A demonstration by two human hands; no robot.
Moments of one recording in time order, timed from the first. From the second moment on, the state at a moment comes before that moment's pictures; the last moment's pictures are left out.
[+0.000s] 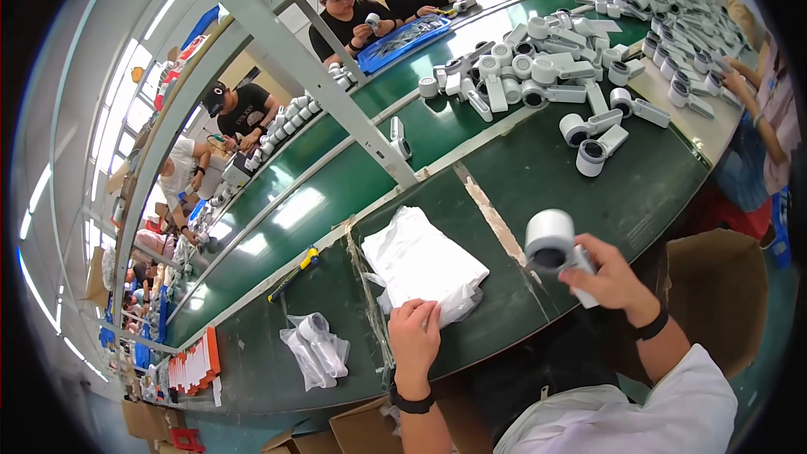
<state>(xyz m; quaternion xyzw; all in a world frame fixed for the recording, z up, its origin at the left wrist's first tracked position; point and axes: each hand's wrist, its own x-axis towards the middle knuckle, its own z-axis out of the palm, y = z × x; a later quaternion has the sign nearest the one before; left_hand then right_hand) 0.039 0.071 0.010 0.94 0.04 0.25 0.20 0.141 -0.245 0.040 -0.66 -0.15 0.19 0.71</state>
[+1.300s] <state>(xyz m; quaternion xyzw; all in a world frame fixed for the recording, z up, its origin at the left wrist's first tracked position) 0.051 0.057 0.015 0.96 0.04 0.22 0.17 0.093 -0.163 -0.004 -0.56 -0.09 0.32 0.76</state>
